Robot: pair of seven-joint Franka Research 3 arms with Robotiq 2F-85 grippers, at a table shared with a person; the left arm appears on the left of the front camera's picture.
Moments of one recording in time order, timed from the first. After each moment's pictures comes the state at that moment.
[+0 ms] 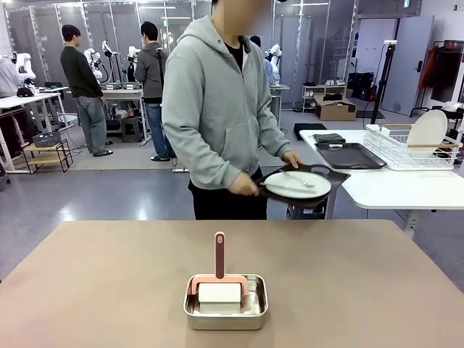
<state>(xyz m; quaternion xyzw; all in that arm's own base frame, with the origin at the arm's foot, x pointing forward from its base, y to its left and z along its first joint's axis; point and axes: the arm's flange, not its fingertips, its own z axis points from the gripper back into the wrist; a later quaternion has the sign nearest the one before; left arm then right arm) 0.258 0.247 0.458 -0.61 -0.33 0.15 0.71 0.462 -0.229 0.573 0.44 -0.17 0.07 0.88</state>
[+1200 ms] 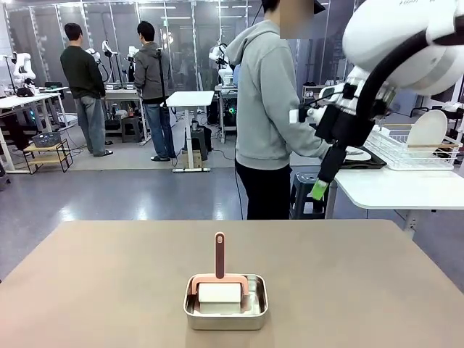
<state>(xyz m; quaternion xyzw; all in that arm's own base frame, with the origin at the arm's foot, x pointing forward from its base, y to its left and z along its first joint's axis) 0.258 0.248 0.458 -0.61 -0.33 0.15 0.71 0.446 0.185 0.570 0.15 -0.07 0.55 0.82</state>
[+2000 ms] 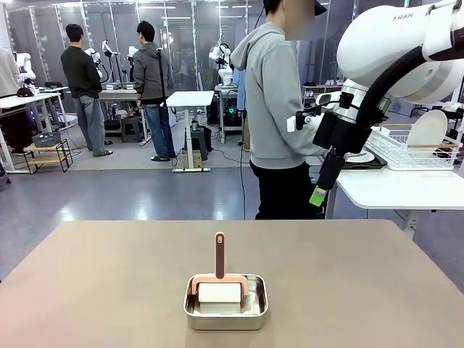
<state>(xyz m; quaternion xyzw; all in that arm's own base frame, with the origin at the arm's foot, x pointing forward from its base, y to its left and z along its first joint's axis) 0.258 0.248 0.458 -0.61 -0.33 0.15 0.71 0.447 0.182 0.569 0.14 -0.08 0.55 0.82</state>
